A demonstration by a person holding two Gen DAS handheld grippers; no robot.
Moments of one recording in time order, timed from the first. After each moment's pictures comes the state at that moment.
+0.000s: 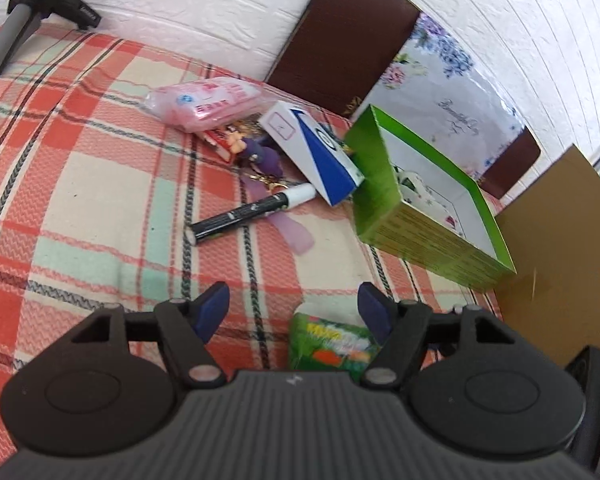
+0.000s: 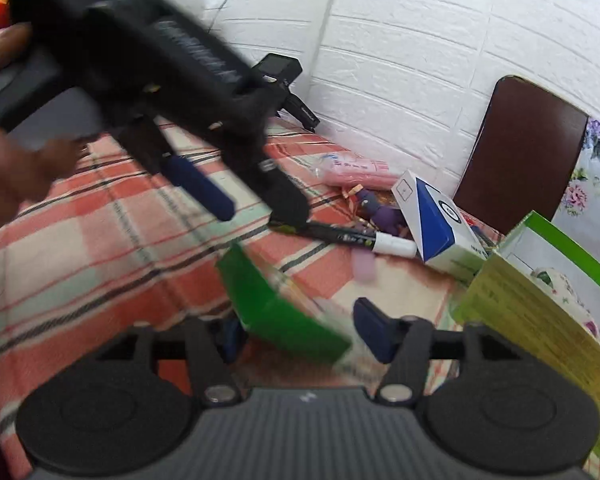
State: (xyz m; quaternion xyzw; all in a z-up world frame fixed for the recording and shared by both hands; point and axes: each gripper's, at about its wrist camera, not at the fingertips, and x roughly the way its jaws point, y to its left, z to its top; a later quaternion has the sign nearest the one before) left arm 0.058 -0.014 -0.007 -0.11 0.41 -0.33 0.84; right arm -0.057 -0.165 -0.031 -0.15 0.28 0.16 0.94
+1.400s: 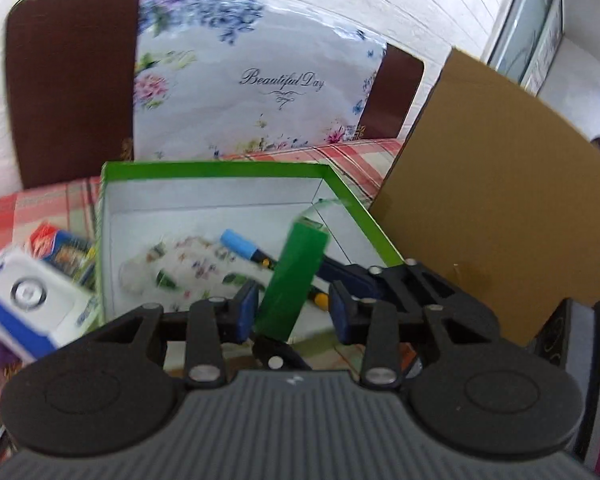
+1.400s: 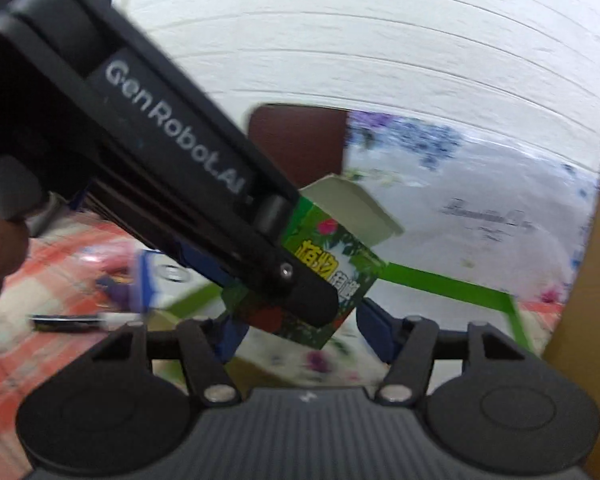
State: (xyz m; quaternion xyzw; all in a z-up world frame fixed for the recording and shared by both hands) left arm 0.065 -0.261 0.049 0.06 0.33 -0.48 0.81; right arm -0.015 -0.310 0.004 -0.07 0.18 -0.12 0.97
